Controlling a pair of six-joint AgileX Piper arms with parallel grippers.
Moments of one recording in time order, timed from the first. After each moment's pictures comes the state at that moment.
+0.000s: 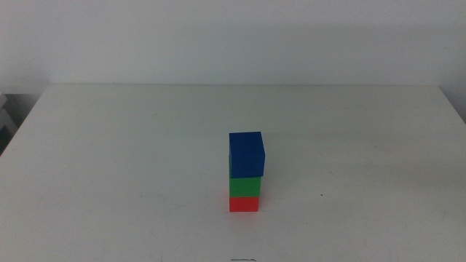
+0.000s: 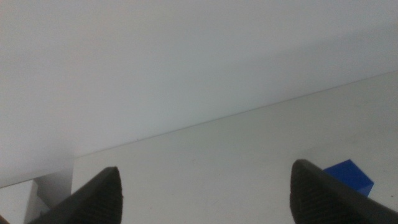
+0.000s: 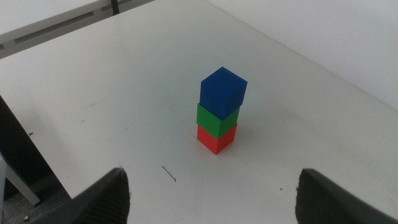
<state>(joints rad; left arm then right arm) -0.21 0.70 -1.27 -0.03 0.95 0.13 0.70 0.56 -0.92 0.10 0.90 -0.17</state>
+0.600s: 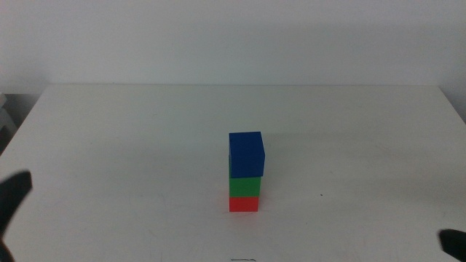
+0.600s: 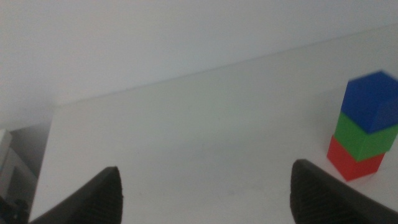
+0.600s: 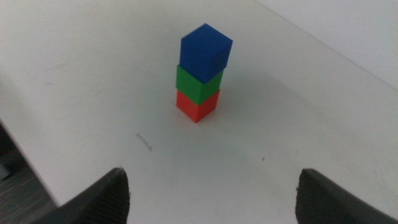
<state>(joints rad) -0.21 0.36 -0.57 -0.02 0.60 0.13 0.70 0.55 -0.79 0.01 0.85 -0.17</state>
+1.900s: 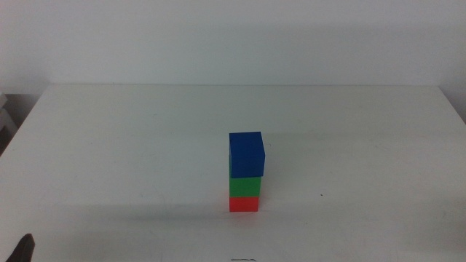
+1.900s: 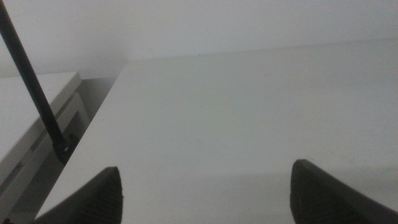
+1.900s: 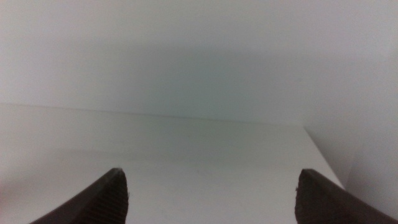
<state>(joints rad) 0.04 -0.01 0.03 -0.06 0.24 0.13 0.04 -0.01 0.03 0.11 0.08 -0.17</state>
